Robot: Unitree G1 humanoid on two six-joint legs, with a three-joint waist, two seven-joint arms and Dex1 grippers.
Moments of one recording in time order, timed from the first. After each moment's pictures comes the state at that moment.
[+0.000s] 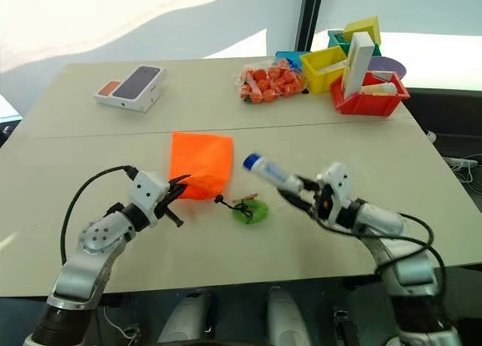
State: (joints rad) left arm -0.05 0.42 -0.03 -0.36 -0.12 0.27 -0.50; right arm -0.02 -0.65 -0.05 -0.36 0.55 0.44 0.89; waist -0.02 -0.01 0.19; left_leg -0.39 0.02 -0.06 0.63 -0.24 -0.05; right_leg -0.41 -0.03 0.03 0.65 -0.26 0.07
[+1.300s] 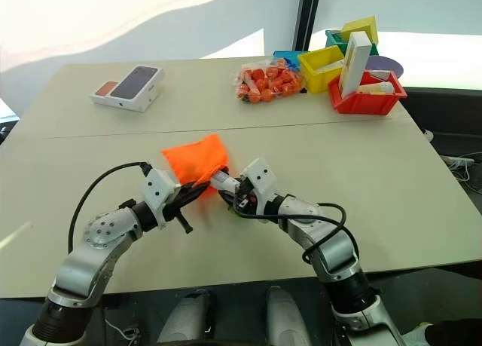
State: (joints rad) left arm -0.09 0.45 -0.11 -0.45 -0.19 0.37 -0.60; right arm -0.33 -0.25 0.28 -0.30 0.29 0.69 0.44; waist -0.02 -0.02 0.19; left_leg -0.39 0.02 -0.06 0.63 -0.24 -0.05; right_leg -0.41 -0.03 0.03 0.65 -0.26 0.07
